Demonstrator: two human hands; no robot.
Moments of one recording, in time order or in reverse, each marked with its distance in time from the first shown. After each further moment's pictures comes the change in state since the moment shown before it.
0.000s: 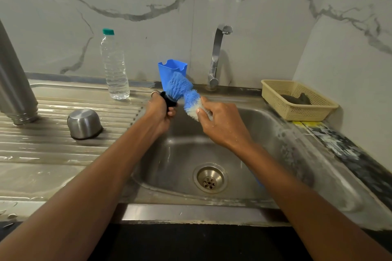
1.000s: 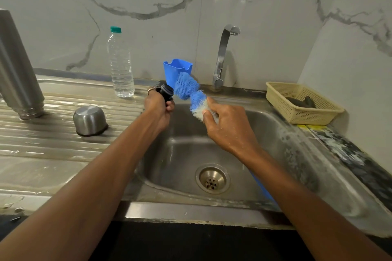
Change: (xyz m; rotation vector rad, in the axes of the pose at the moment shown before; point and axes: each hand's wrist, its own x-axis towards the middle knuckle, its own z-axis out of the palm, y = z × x) left_hand 0.010 0.011 -0.007 -0.185 0.122 0.028; right_hand -0.008 -0.004 0.000 -0.021 0.075 -0.041
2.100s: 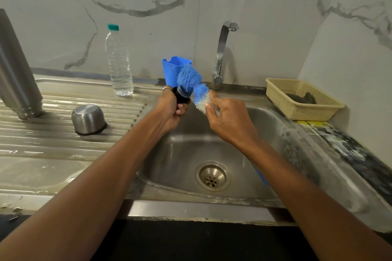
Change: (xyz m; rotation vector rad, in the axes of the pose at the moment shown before) left_hand -0.012 -0.013 0.008 0.212 -0.248 -0.051; right_hand 0.010 0.017 0.005 -0.006 0.019 -0.039
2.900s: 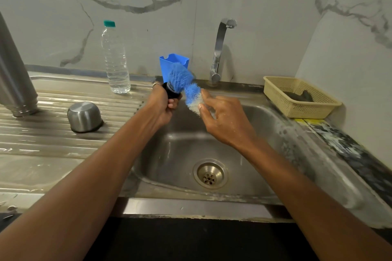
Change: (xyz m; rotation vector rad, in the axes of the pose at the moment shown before) left_hand 0.004 0.007 -0.007 -0.087 0.034 -0.020; right_hand -0.005 -0.004 -0.003 0.044 -0.009 -0.103
